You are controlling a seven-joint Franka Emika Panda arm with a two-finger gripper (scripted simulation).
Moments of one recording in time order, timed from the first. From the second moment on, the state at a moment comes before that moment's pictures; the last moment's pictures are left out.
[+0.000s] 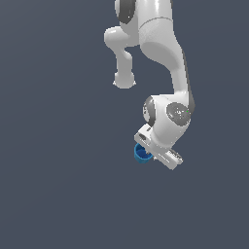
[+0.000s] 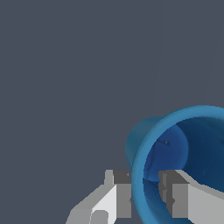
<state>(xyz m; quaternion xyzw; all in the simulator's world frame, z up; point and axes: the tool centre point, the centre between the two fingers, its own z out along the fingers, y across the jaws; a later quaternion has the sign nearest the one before) 0.056 0.122 0.073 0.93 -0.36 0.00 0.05</state>
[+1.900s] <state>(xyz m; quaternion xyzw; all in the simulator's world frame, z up) -0.075 0.093 0.270 0.93 -0.36 0.00 0.05</state>
